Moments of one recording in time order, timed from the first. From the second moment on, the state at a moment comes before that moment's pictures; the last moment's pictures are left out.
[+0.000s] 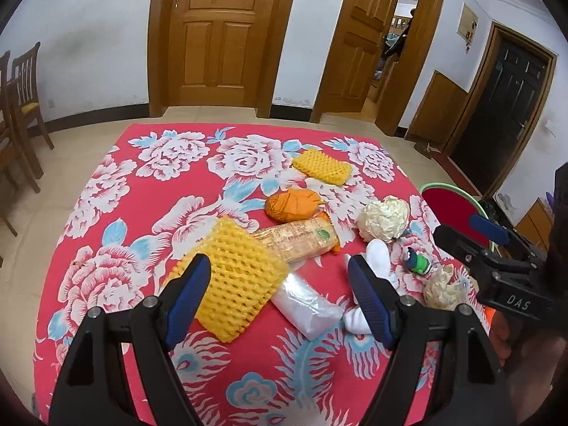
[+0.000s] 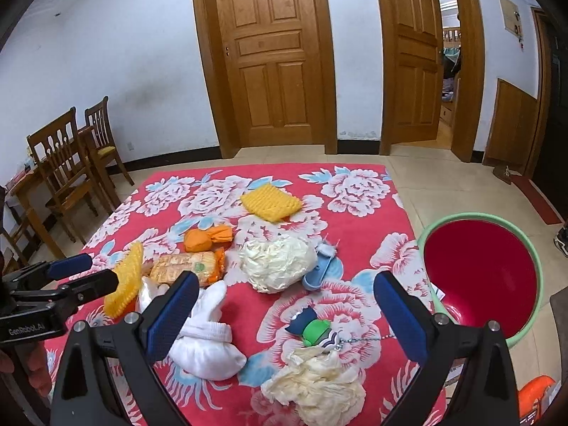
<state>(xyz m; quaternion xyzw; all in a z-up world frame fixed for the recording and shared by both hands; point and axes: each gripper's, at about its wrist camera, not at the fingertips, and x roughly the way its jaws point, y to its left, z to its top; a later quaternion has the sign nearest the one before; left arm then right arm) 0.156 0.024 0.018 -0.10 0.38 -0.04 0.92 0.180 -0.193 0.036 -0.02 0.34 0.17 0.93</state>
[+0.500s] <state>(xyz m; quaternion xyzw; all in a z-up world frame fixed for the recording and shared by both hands) 0.177 -0.013 0.005 -0.09 0.40 -0.08 0.91 0.176 -0.218 -0.008 -0.02 0.40 0.15 0.90</state>
